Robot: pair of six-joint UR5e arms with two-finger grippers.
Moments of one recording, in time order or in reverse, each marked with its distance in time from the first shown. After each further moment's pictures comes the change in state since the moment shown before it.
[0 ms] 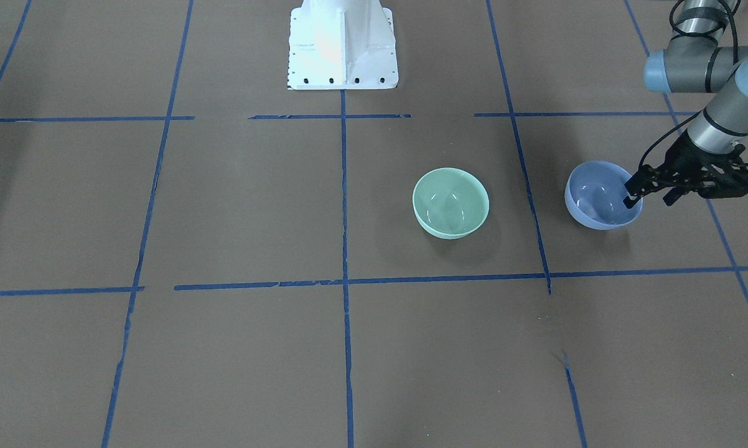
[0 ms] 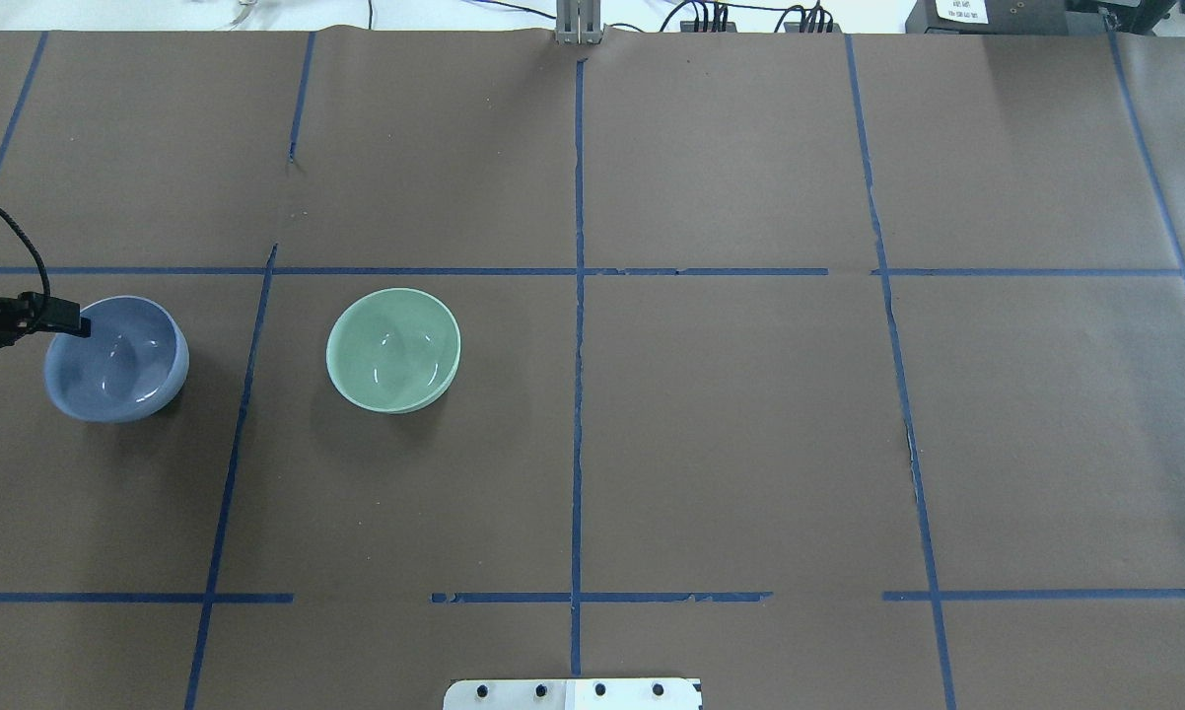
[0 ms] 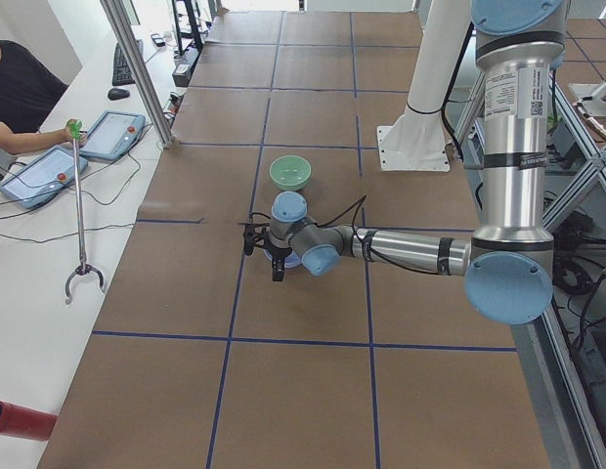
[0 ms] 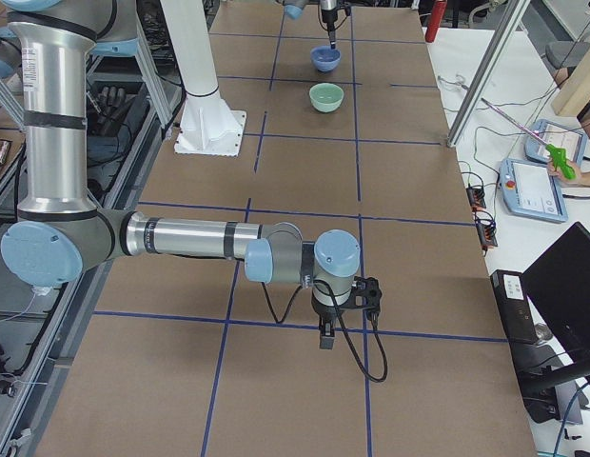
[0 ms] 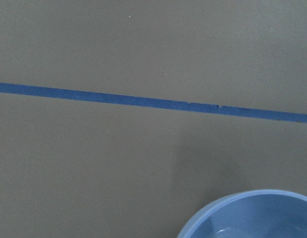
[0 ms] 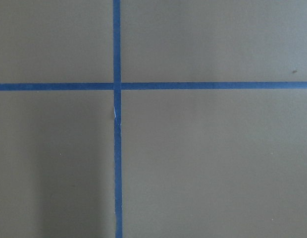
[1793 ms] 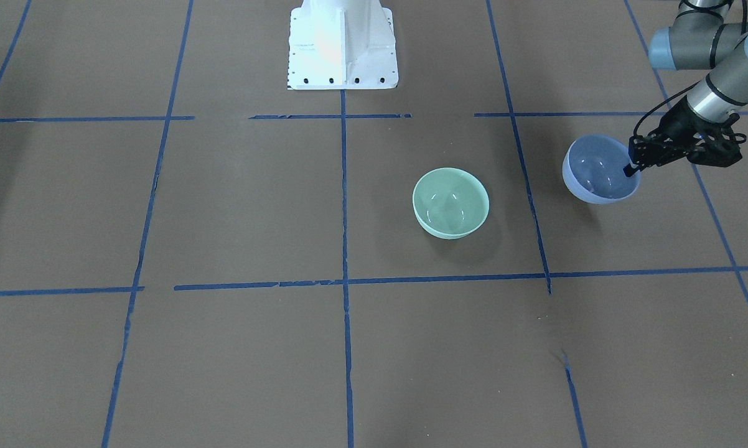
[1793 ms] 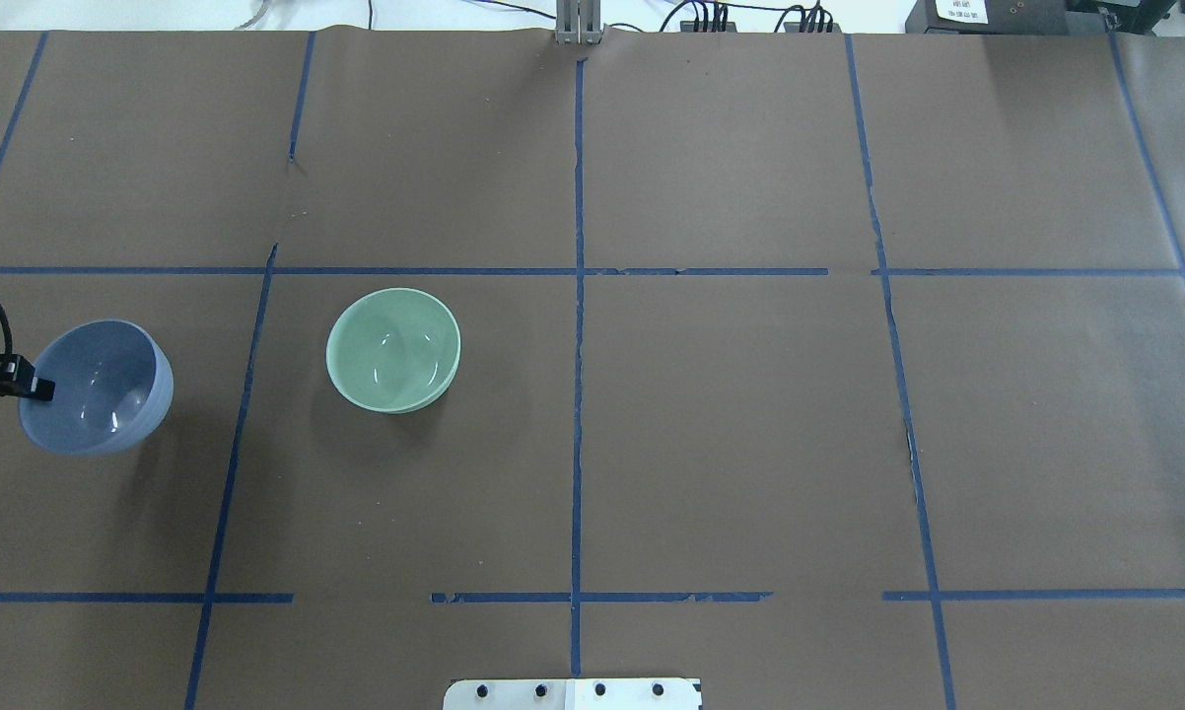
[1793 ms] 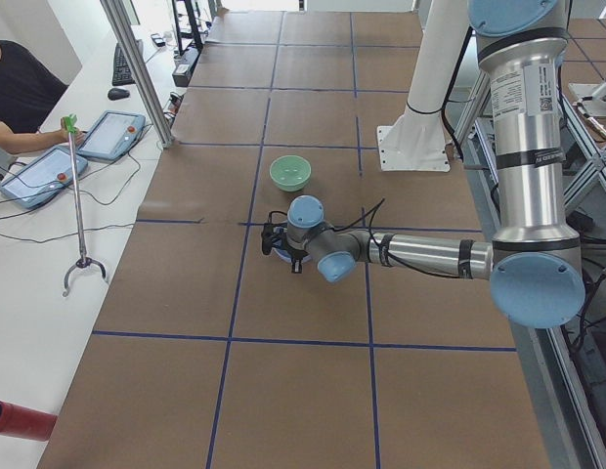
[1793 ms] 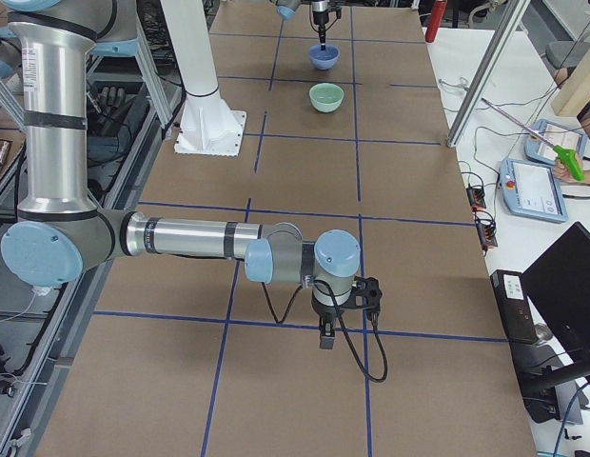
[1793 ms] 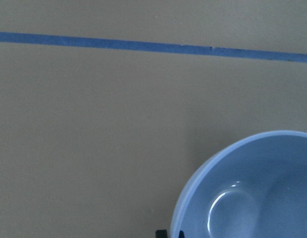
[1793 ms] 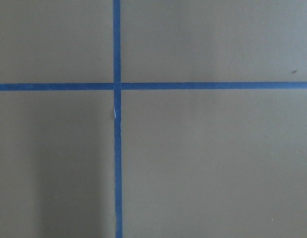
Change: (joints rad) left arm -0.002 0.133 -0.139 -0.061 -0.179 0.019; right arm 0.000 0.000 0.000 0.000 0.000 0.000
